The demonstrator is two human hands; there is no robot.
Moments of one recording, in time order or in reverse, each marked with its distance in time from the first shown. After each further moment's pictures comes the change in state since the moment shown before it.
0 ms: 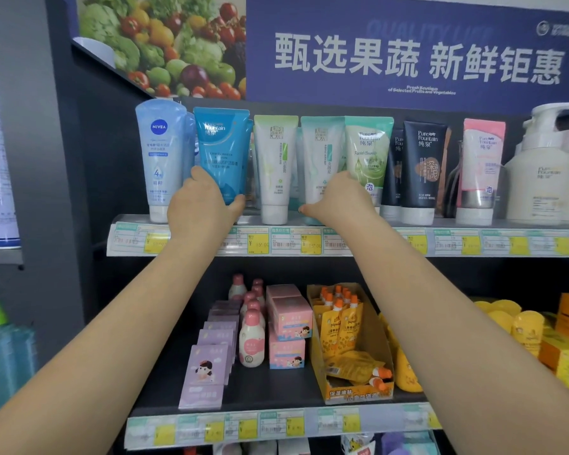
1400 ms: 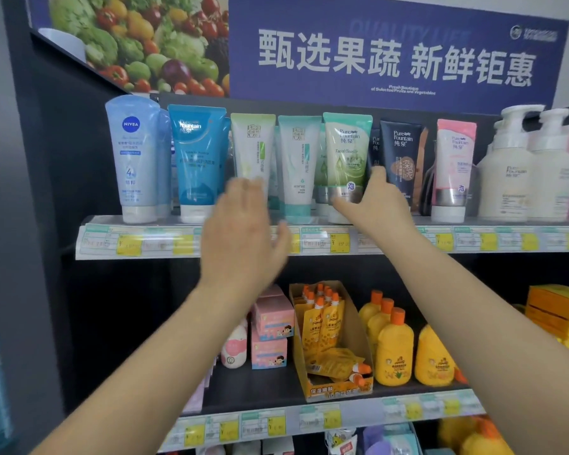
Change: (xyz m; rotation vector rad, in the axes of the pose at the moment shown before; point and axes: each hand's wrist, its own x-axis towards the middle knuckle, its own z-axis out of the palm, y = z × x) left_hand -0.075 0.053 -0.013 -0.135 0.195 0.439; right_hand 0.002 0.076 -0.025 0.068 0.233 -0.101
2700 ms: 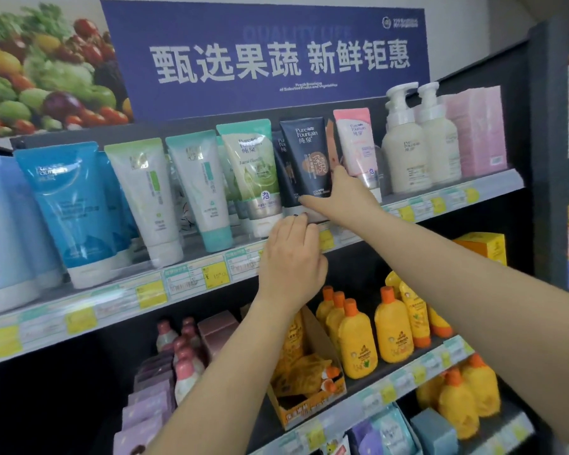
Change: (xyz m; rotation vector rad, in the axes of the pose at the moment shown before) left_hand 0.003 0.092 0.121 -0.253 -0.082 0.456; right_hand 0.020 0.062 -0.025 0.024 0.029 0.171
